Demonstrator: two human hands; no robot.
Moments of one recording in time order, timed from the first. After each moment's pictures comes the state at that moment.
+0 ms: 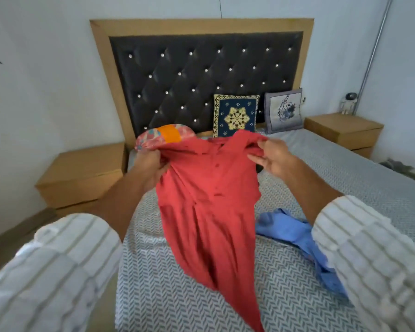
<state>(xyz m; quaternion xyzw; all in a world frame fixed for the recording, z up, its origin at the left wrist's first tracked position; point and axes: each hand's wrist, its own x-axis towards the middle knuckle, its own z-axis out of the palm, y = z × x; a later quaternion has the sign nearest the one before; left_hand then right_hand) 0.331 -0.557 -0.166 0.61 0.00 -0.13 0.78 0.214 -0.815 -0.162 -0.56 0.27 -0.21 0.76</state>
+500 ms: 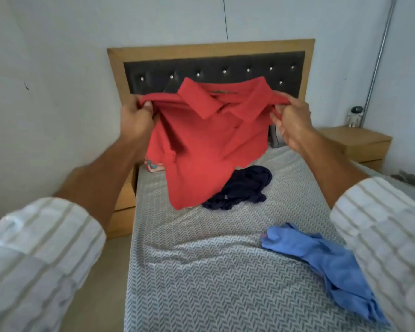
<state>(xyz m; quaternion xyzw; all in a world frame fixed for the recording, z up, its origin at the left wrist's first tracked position) 0.333 -0.537 -0.035 0.63 -0.18 0.12 0.74 0.212 -0.835 -0.053 -0.60 0.10 -0.38 0.70</state>
